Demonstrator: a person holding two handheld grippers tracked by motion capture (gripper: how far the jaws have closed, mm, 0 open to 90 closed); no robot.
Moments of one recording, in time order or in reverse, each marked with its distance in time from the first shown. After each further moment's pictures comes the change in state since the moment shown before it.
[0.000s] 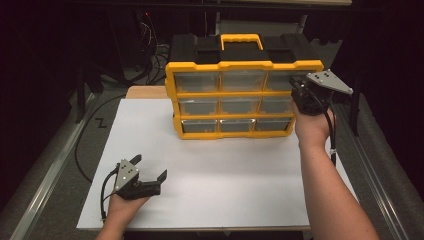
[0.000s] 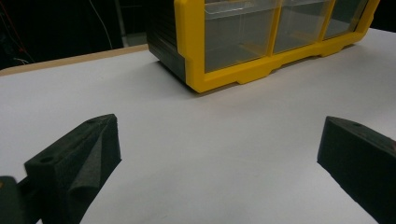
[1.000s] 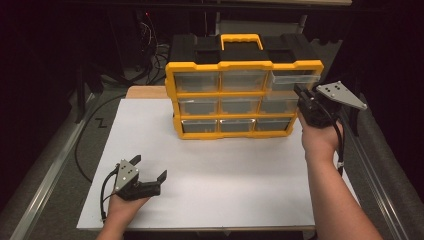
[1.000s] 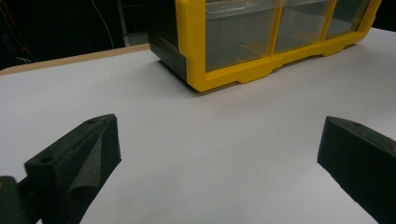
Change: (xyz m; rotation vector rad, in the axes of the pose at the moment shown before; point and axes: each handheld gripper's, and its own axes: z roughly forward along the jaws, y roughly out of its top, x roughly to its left) left arm -0.001 0.000 -0.001 0.002 0.007 -0.002; right arm -0.003 -0.010 -0.033 -0.045 0.045 0.014
